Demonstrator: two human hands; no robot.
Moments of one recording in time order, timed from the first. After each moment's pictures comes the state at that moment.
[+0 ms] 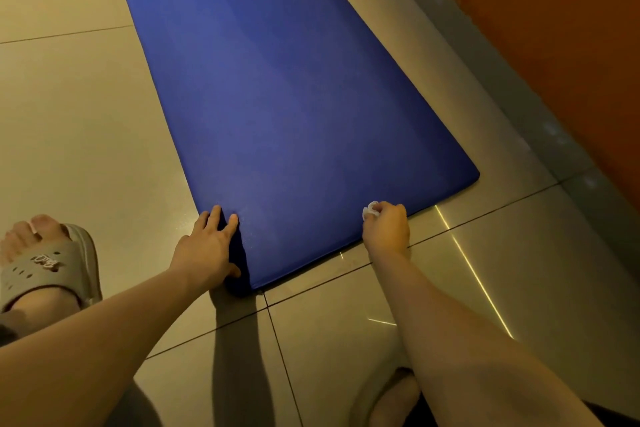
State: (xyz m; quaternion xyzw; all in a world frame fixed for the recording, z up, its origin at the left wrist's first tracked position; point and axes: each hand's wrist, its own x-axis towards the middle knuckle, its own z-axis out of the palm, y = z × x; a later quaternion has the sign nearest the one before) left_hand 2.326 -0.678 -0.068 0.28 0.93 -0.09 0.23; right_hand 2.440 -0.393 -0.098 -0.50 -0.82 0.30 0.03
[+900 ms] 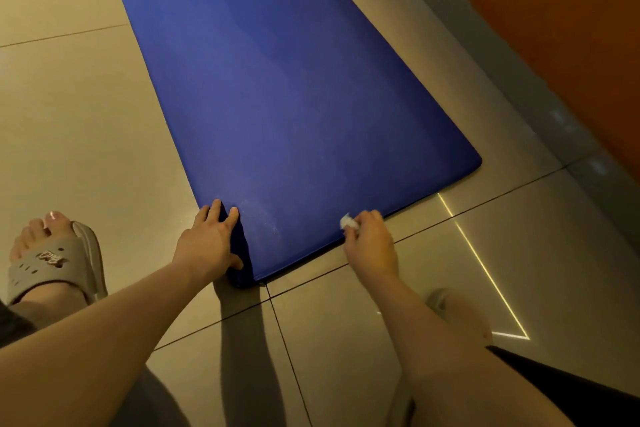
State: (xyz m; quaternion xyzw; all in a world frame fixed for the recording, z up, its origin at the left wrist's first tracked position) left_hand 2.327 -0.677 -0.066 0.27 0.93 -0.09 0.23; right_hand 2.478 -0.433 -0.118 -0.38 -0.87 0.31 0.03
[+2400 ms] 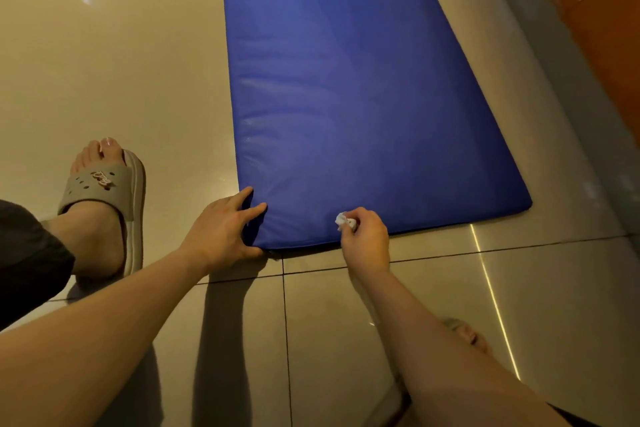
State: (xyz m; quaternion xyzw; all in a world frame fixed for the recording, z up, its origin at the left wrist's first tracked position) left_hand 2.369 -0.713 -0.059 0.24 0.95 0.04 0.22; right_hand 2.449 -0.466 -0.107 -0.30 -0.87 0.40 -0.01
